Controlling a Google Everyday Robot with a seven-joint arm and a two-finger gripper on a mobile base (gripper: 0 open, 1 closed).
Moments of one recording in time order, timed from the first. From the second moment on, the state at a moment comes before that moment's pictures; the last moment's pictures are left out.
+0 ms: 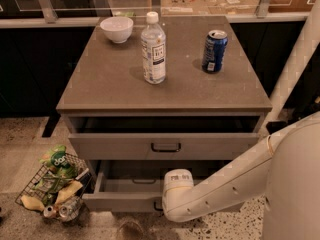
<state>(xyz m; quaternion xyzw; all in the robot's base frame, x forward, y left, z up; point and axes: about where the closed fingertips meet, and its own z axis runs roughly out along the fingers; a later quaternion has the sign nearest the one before) 0.428 -0.044 0.414 -0.75 0.66 -0.06 0.09</state>
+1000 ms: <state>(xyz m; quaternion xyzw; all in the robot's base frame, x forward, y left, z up) 0.418 -0.044 0.421 -0.75 0.65 -0.07 0.09</state>
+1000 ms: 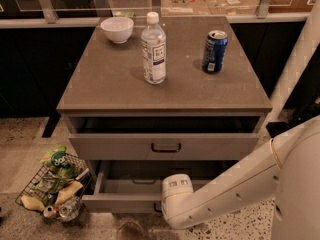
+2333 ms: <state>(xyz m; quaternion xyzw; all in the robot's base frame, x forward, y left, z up) 0.331 -0.127 0.487 -0.72 0.64 -0.23 0.12</state>
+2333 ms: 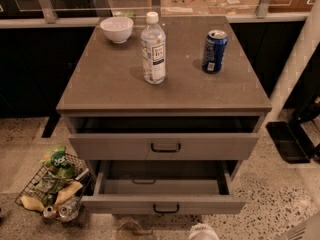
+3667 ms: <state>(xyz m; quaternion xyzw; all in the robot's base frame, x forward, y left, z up) 0.461 -0.178 0.488 -0.67 0.69 -0.20 0.20</state>
